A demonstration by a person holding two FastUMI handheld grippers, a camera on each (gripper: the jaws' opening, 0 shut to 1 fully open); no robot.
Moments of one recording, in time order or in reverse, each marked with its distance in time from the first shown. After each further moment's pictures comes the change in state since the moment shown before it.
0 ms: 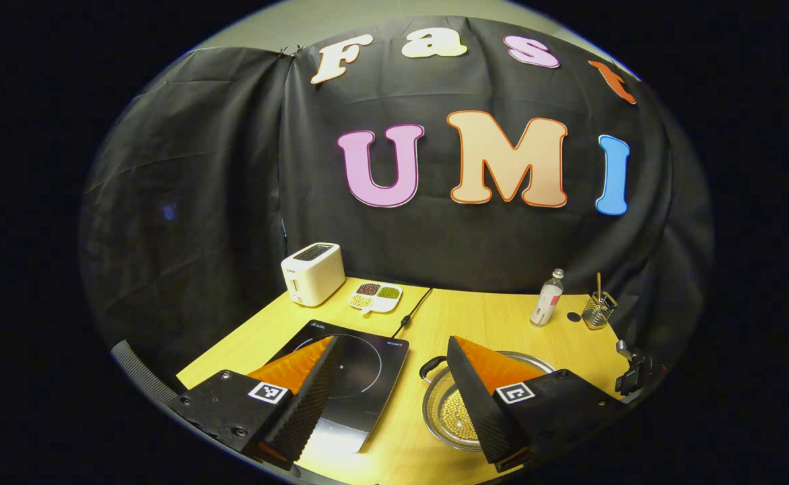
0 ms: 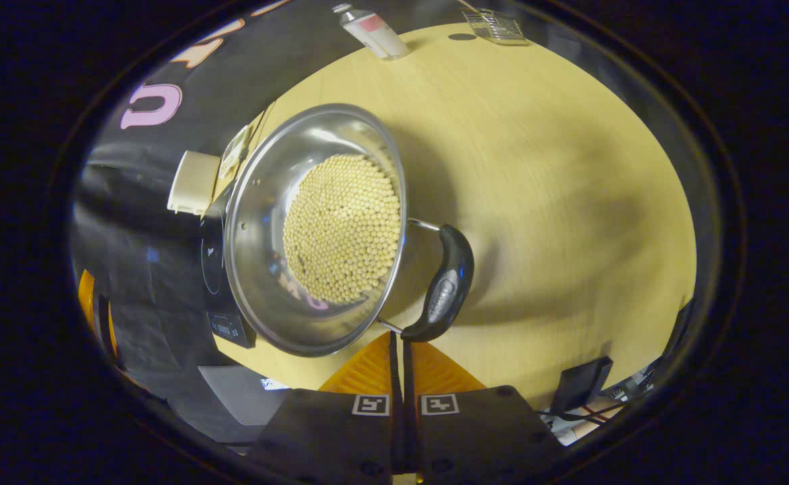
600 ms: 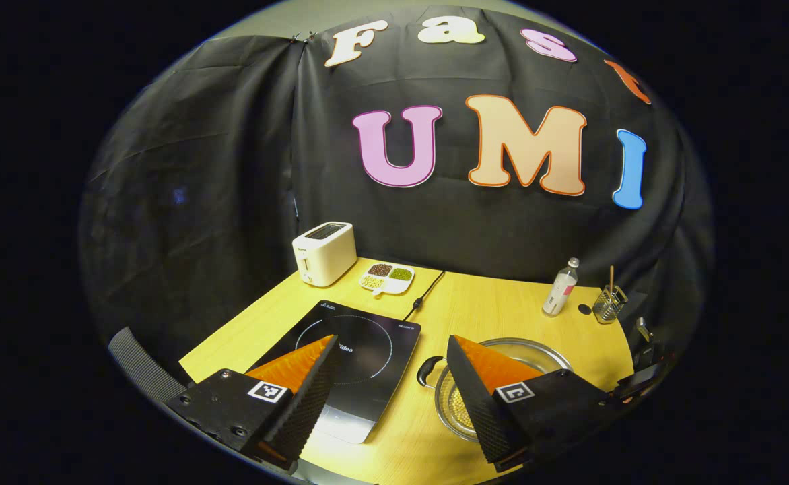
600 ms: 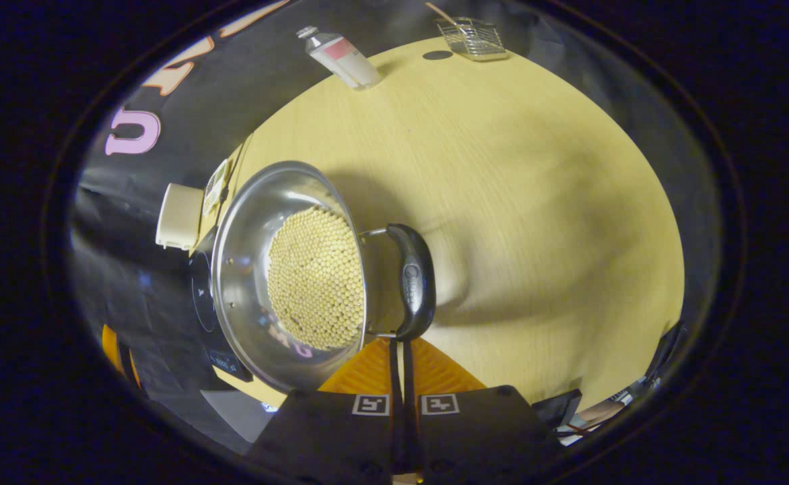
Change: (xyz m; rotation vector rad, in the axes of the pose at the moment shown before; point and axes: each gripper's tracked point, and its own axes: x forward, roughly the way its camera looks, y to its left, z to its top) left arm 0.004 0.020 -0.020 -0.027 0.072 0.061; right arm 0.007 -0.012 0.062 0.048 -0.081 -0.042
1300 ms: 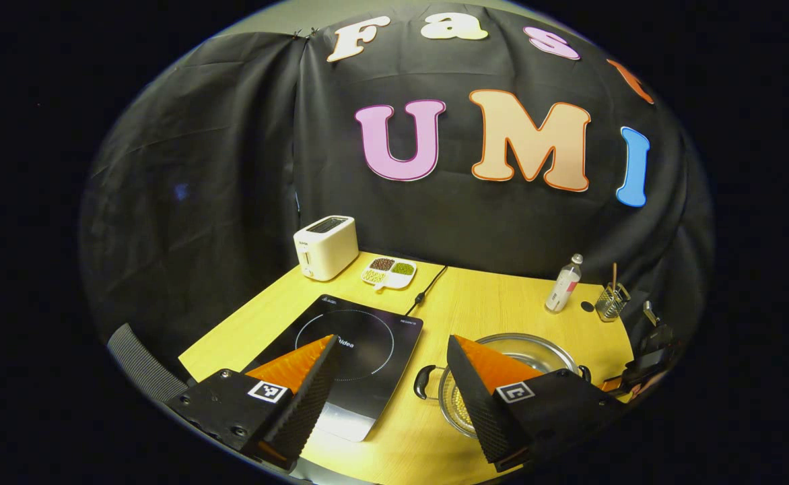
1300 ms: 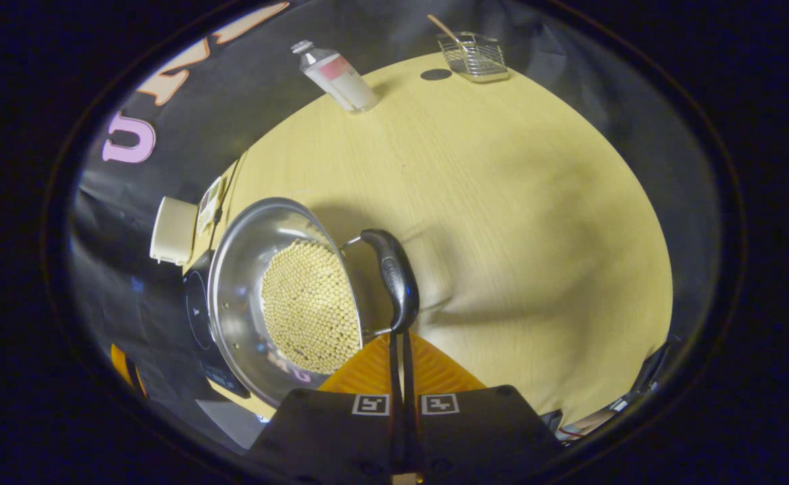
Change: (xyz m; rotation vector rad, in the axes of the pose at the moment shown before) left arm -0.001 -0.001 -0.009 -0.010 0.021 -0.003; right arm -0.003 -0.003 0.038 -0.005 -0.067 -0.025
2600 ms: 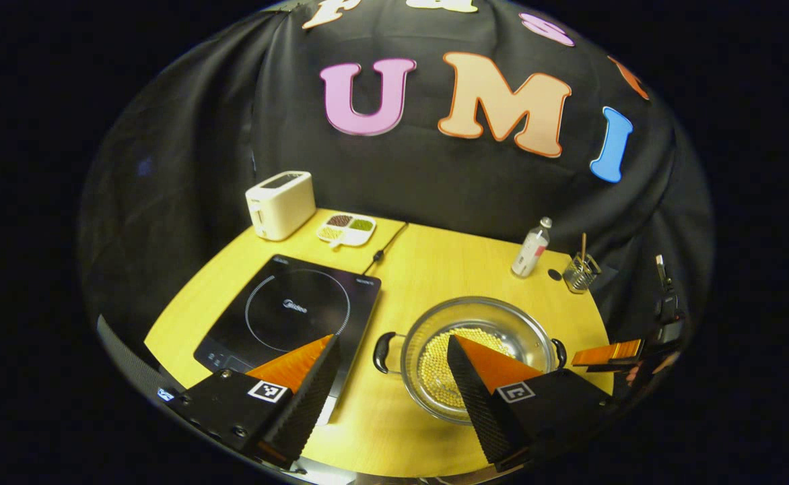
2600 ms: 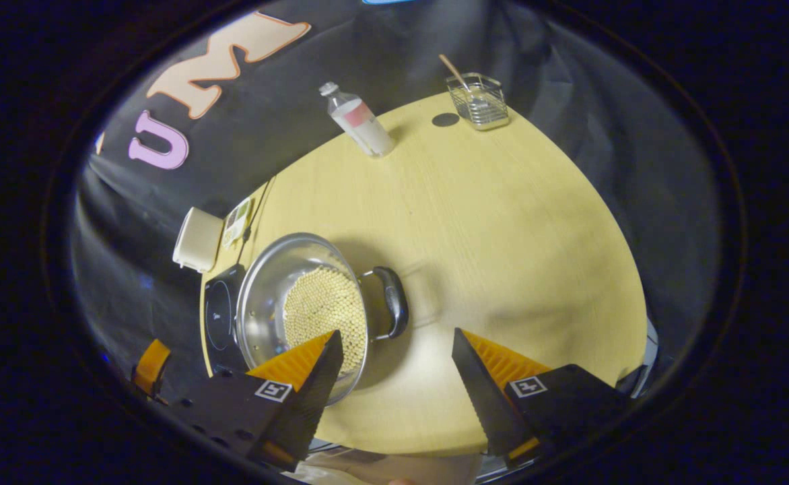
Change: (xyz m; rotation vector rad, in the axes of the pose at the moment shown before) left arm 0.025 -0.051 -0.060 -0.035 0.245 -0.209; right arm -0.056 -0.005 0.034 -0.068 -0.140 0.080
